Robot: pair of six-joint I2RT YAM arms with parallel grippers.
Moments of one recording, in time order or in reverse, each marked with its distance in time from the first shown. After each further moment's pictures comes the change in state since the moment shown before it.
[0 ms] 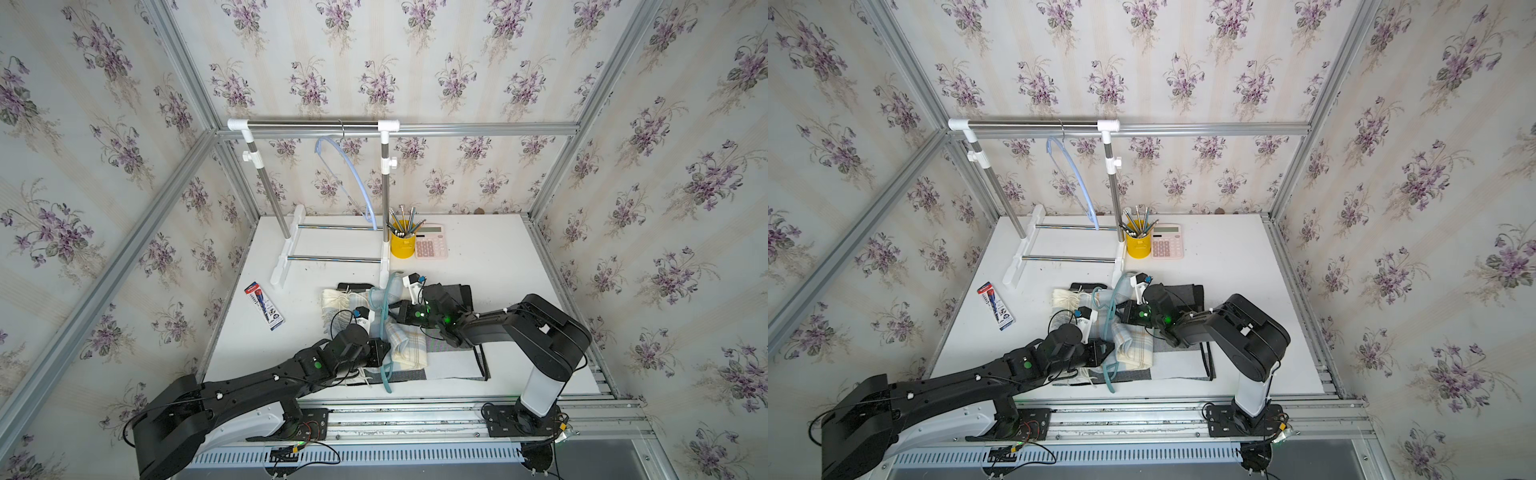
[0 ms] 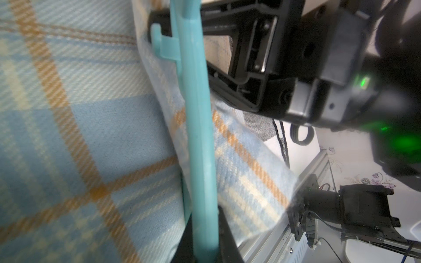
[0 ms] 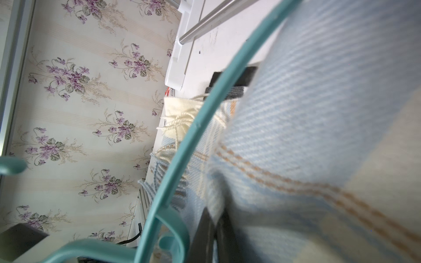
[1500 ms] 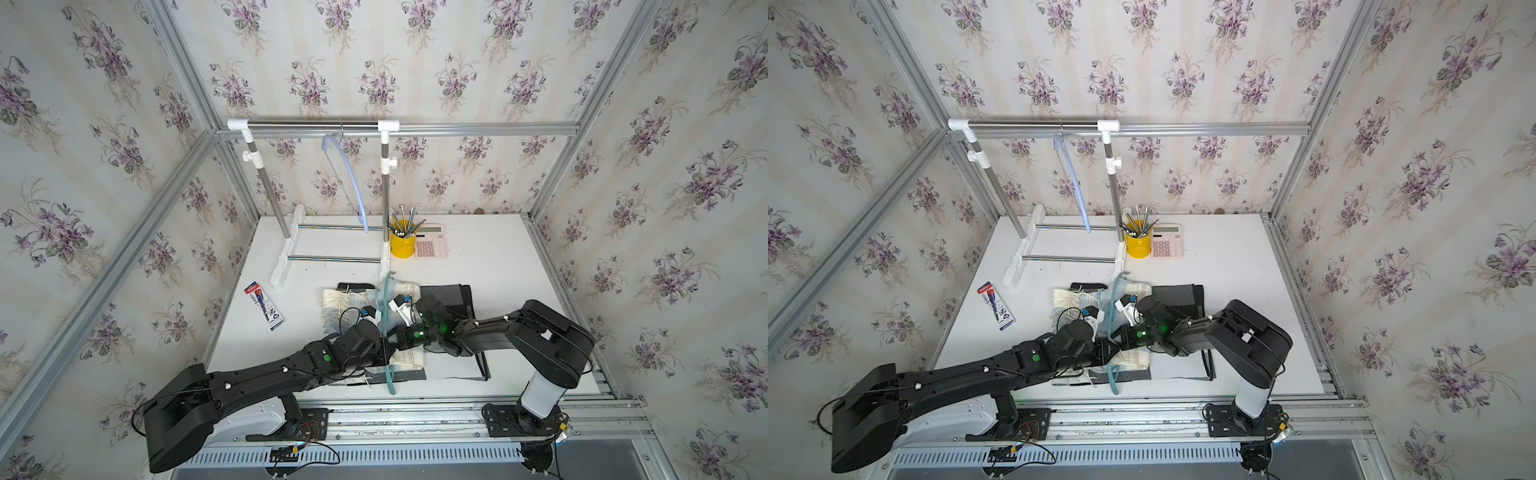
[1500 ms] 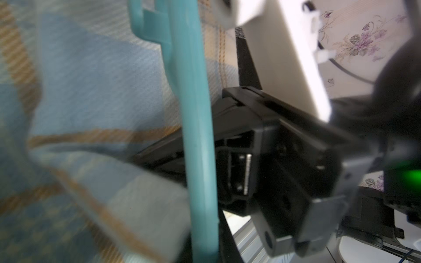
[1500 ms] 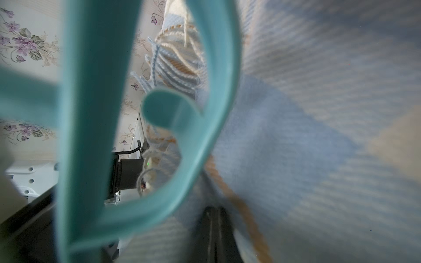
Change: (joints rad) left arm -0.033 0.093 0.120 -0.123 0.007 -0.063; right arm 0.084 -0.013 -0.019 -0.194 -0.224 -0.145
